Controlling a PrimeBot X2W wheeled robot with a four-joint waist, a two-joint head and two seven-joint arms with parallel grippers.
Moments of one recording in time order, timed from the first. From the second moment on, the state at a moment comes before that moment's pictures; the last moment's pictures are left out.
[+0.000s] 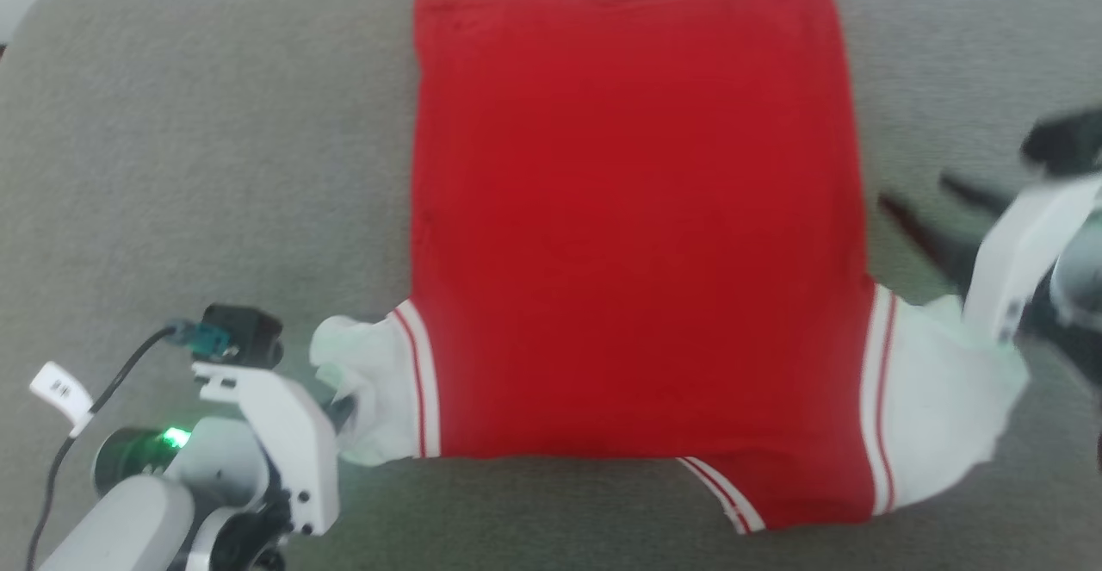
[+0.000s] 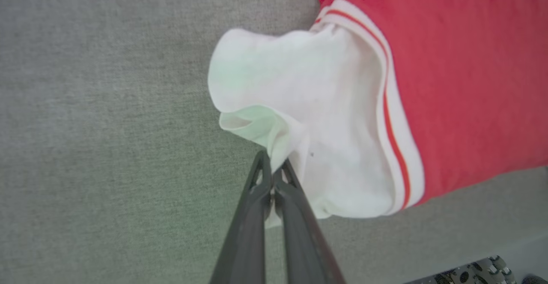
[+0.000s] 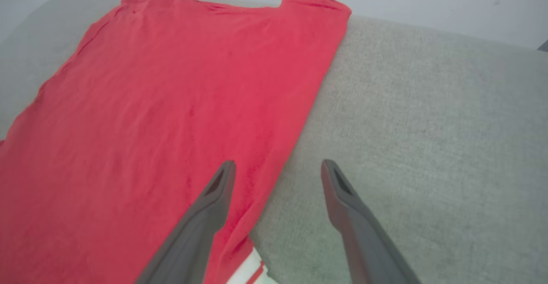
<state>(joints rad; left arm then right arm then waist) -0.22 0.62 -0.42 -0.12 -0.82 0.27 0.64 -0.50 -0.55 0.26 0.16 0.73 0.13 0.51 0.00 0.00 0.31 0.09</state>
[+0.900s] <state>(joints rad) -0.50 0.37 -0.58 0.10 -0.80 0.06 0.55 -1.18 -0.62 0.25 0.95 0.52 0.13 0.64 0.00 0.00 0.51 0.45</state>
